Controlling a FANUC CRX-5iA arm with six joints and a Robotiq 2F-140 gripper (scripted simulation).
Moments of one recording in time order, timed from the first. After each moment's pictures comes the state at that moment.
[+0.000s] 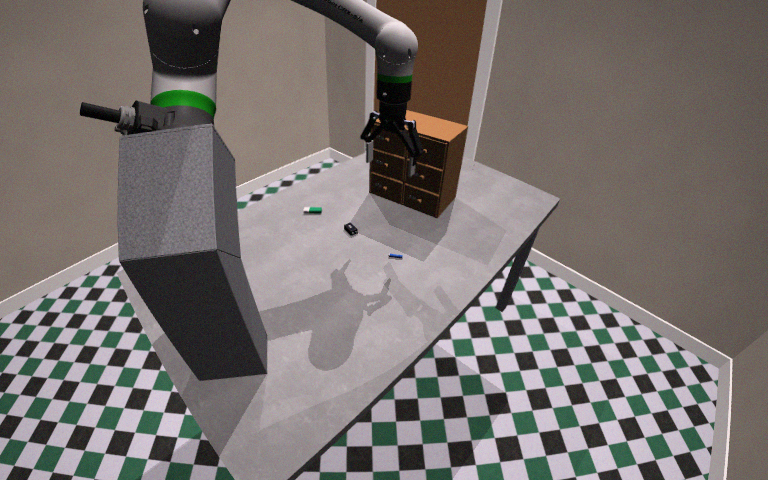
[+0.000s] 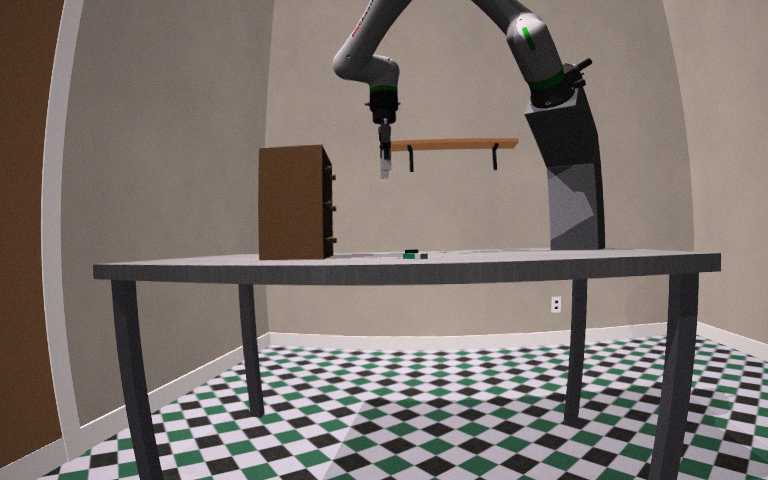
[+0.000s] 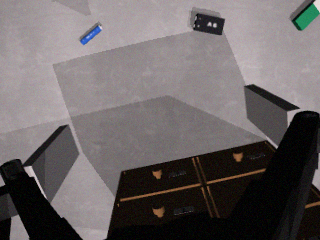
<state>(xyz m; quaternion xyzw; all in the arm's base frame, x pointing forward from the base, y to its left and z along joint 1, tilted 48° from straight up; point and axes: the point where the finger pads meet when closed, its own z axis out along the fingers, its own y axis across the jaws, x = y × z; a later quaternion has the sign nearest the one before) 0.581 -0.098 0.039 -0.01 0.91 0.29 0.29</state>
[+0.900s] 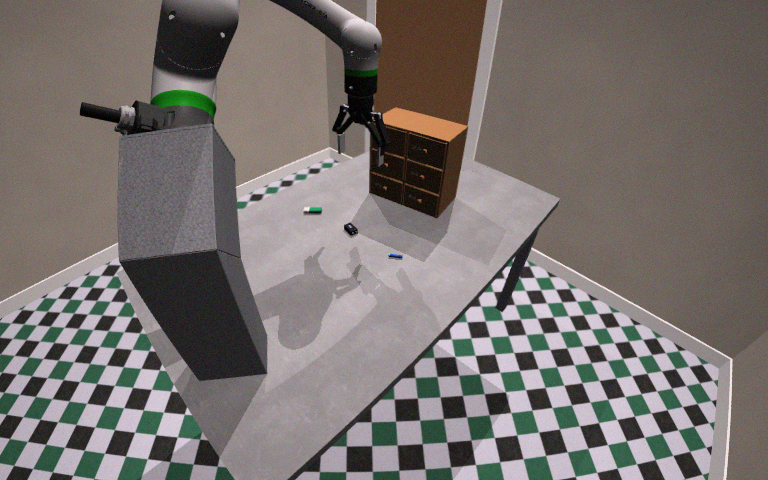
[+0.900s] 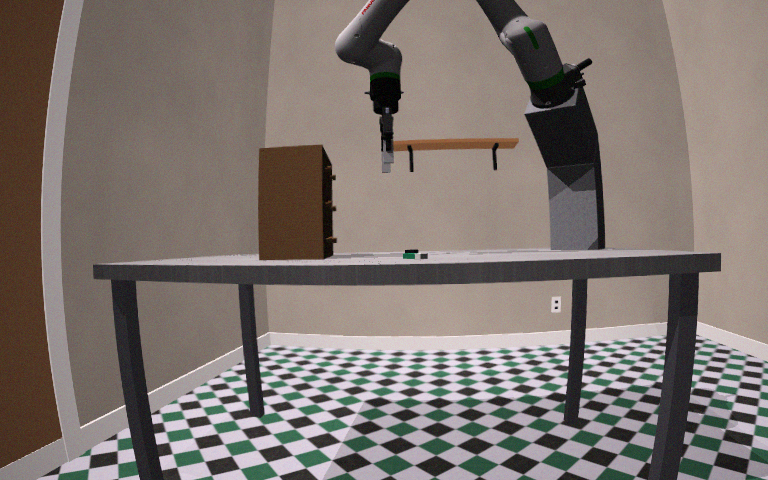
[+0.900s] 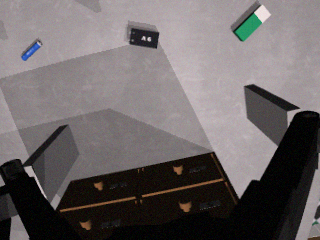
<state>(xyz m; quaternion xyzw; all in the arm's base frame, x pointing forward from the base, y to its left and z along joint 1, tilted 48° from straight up) 0.561 -0.007 0.096 -0.01 0.91 0.29 0.29</state>
